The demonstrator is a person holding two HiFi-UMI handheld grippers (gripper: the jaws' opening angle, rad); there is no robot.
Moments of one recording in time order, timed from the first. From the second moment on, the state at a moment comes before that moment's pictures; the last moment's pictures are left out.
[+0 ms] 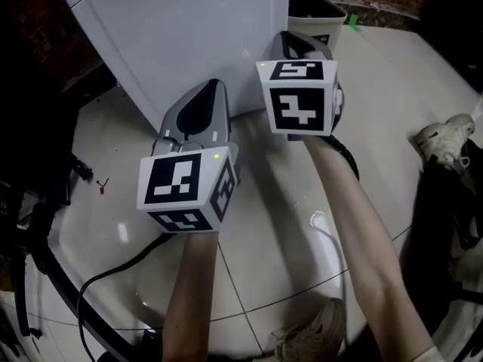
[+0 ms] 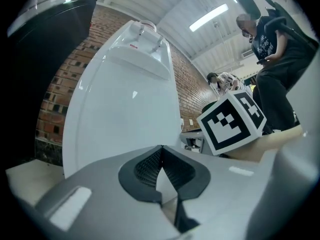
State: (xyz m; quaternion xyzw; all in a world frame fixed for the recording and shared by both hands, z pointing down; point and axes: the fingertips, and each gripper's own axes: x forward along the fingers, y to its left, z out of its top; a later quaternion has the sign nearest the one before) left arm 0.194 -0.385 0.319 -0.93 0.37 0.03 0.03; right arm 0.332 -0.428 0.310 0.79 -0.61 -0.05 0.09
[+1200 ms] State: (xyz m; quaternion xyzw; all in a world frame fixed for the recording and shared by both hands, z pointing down) left arm 0.042 -0.094 0.240 -0.91 0.39 0.14 -0.01; right arm 0.158 -0.046 0.261 0.72 -0.69 -0.06 -0.03
